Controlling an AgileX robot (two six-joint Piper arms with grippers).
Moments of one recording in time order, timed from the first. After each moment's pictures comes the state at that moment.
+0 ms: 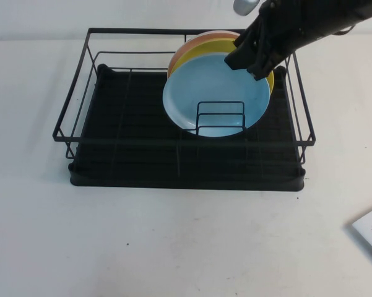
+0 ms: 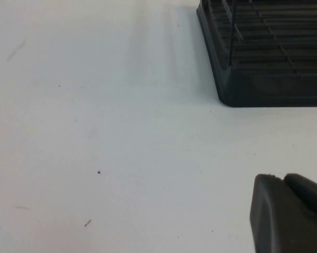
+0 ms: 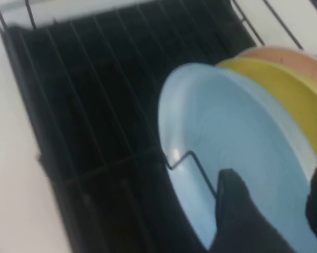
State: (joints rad) right arm 0.35 1.86 -1.83 0.56 0.92 -1.02; left arm -0.10 -0.01 0.02 0.03 0.35 0.07
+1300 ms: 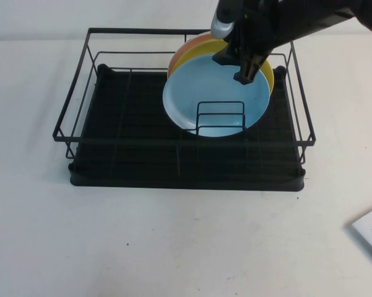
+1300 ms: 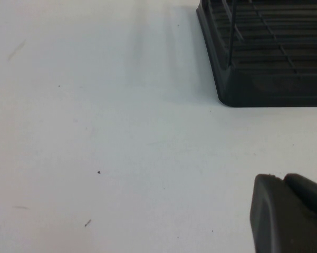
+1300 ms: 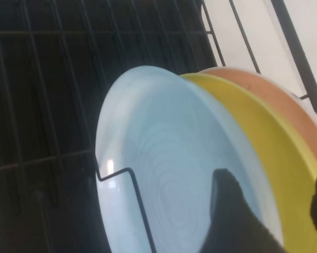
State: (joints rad) right arm 0.41 1.96 -1.90 0.44 0.78 -1.20; left arm -0.10 -0.01 0.02 0.03 0.35 0.07
